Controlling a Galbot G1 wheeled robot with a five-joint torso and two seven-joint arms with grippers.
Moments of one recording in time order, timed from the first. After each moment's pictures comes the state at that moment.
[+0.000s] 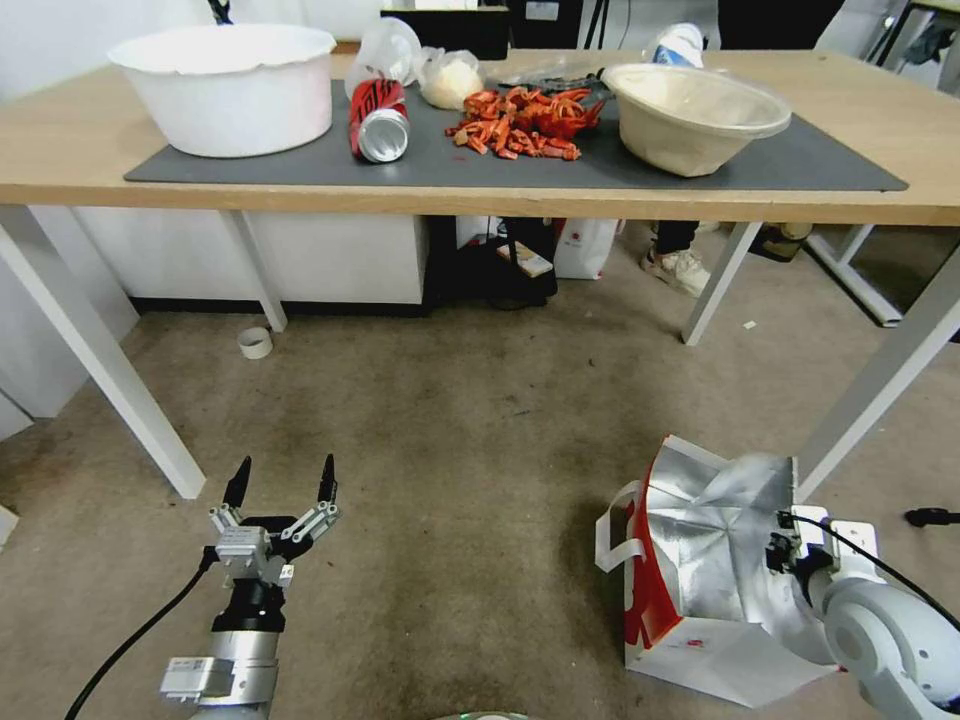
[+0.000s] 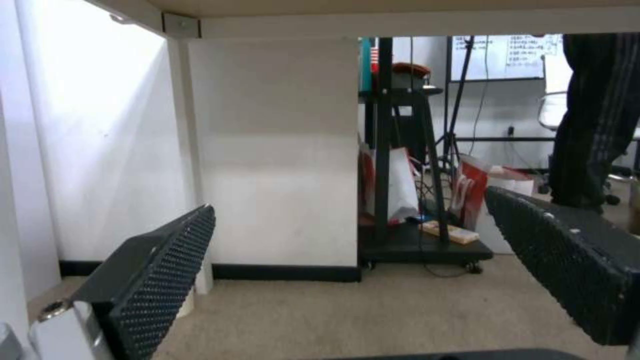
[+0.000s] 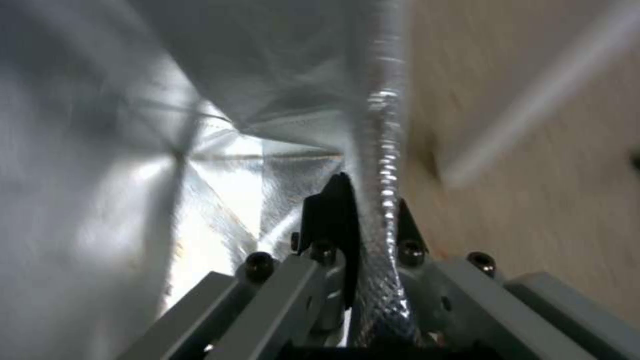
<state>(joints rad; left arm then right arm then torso) 1.79 -1.40 -0.57 -2.07 -0.23 -0.44 -0.02 -1.59 0.93 0.69 2.03 0.71 -0.66 0.26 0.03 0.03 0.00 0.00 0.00</state>
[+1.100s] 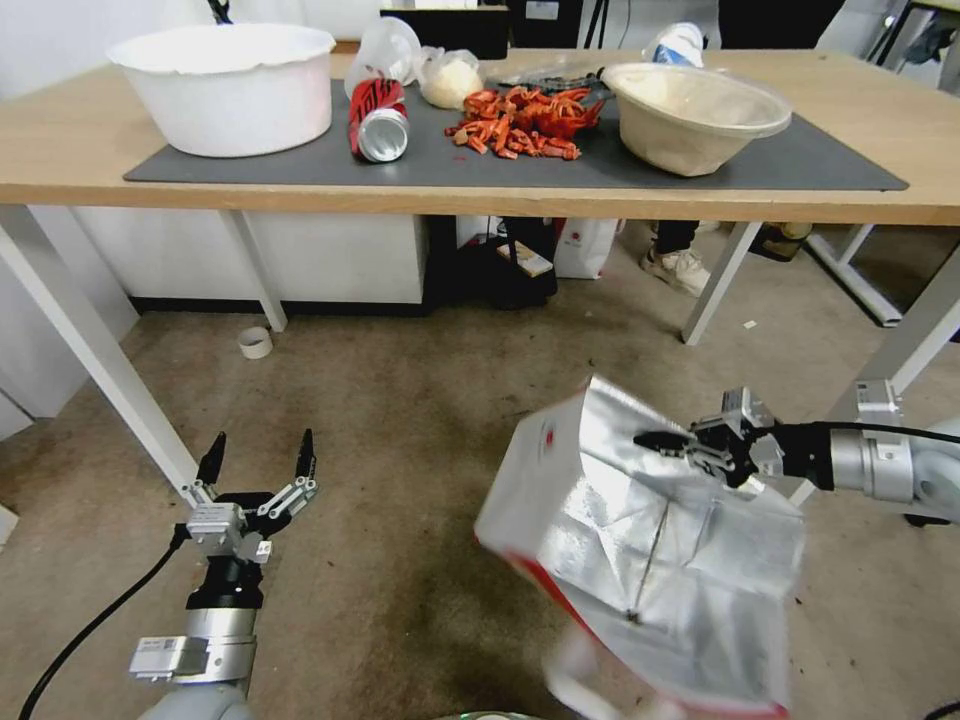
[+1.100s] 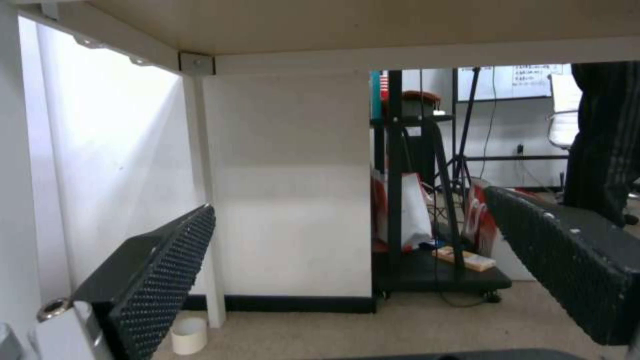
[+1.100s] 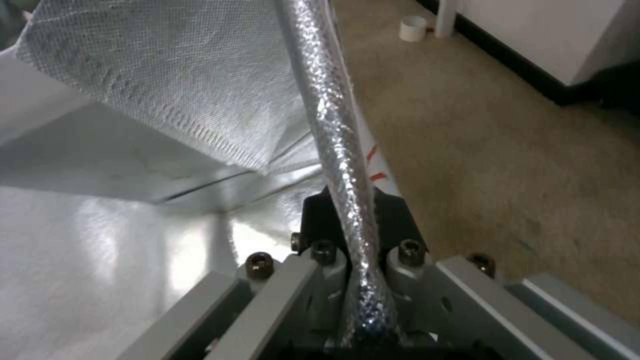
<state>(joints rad) 1.77 -1.37 -0.62 -2.13 -0.25 -0.42 -0.03 -1.35 0.36 0.61 1.97 0.83 -0.26 -0.90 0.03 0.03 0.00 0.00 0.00</state>
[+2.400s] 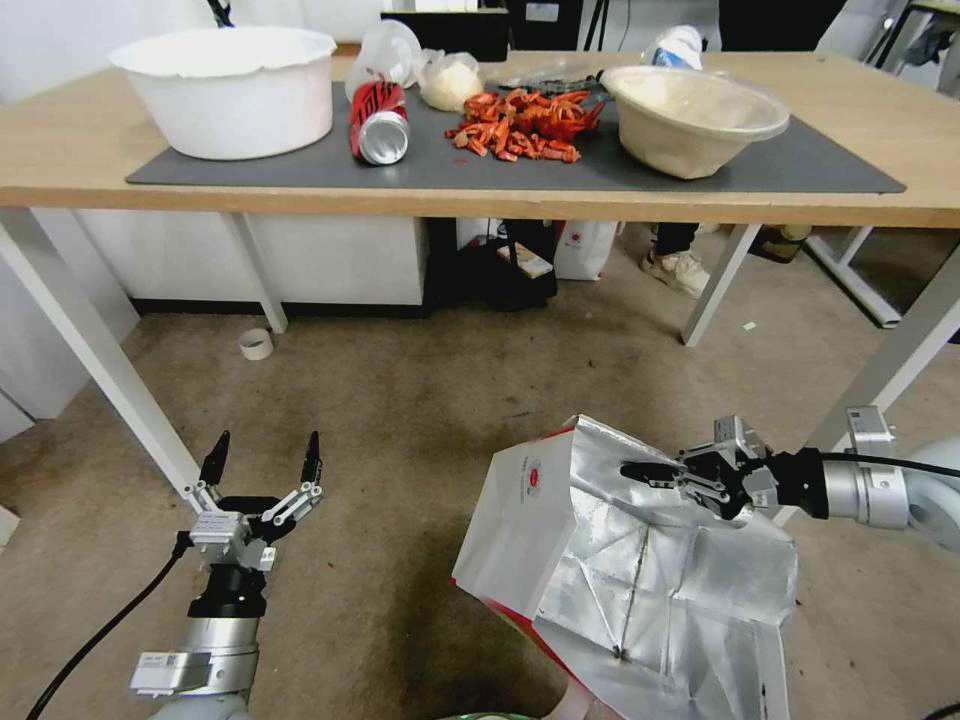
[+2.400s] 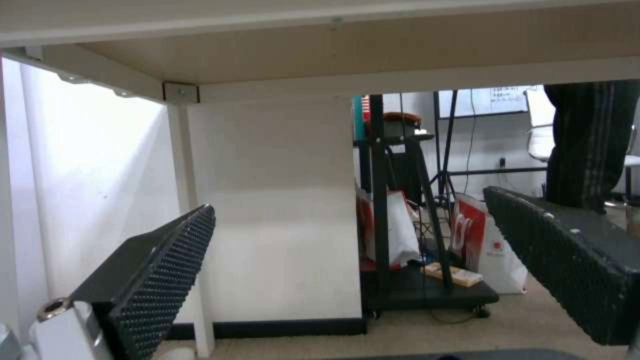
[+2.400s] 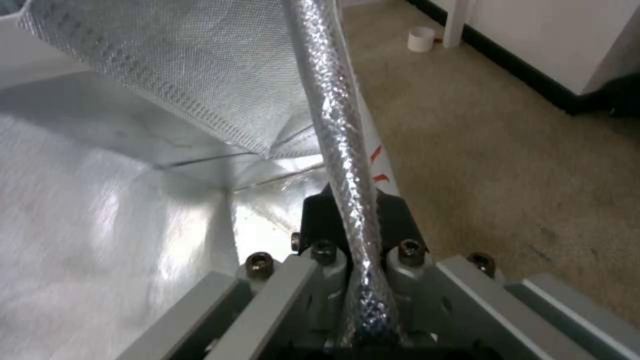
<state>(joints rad) 1.78 -1.37 -0.62 -2.13 -0.23 -0.48 0.01 -1.42 0.40 0.64 1.99 0.80 -0.23 -0.90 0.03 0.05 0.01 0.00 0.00</state>
